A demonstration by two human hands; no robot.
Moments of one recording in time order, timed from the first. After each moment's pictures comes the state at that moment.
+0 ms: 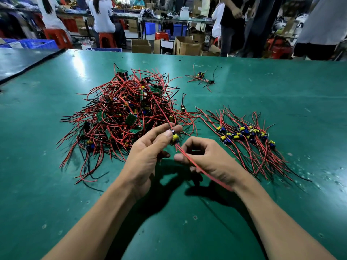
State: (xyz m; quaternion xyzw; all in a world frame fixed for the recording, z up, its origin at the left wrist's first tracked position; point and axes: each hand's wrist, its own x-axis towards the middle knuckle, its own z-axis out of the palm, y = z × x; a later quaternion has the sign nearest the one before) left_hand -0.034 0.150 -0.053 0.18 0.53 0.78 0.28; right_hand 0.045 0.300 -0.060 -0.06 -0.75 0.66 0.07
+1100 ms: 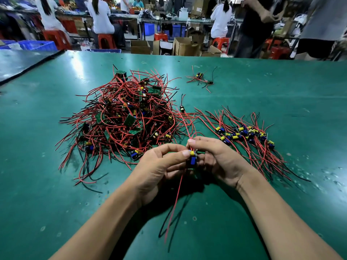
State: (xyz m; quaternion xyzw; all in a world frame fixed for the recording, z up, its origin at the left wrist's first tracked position) left_hand -0.025 0.155 -0.062 0.17 0.50 0.75 0.40; right_hand 0.049 0.313 -0.052 -0.13 -0.59 0.80 0.00
